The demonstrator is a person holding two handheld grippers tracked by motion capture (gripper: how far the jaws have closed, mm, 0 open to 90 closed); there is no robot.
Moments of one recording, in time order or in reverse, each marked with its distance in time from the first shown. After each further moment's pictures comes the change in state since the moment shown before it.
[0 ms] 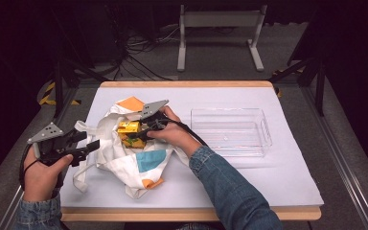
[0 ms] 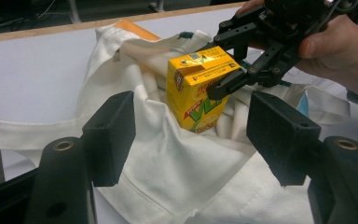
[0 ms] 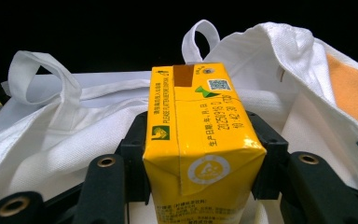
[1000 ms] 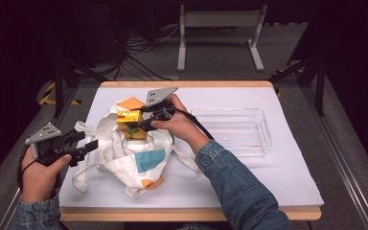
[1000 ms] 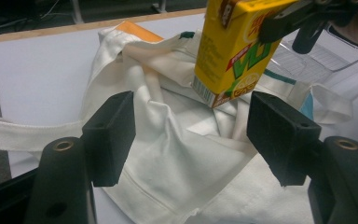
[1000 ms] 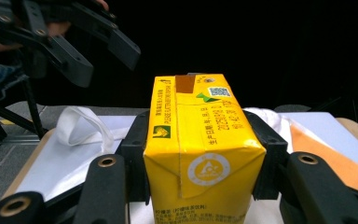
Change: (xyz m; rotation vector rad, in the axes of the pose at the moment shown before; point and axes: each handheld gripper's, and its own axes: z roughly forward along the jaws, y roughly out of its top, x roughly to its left) left arm 0.001 0.000 -0.003 -0.005 0.007 -0.006; right arm 0.009 0.049 -0.047 -0.103 0.015 -0.040
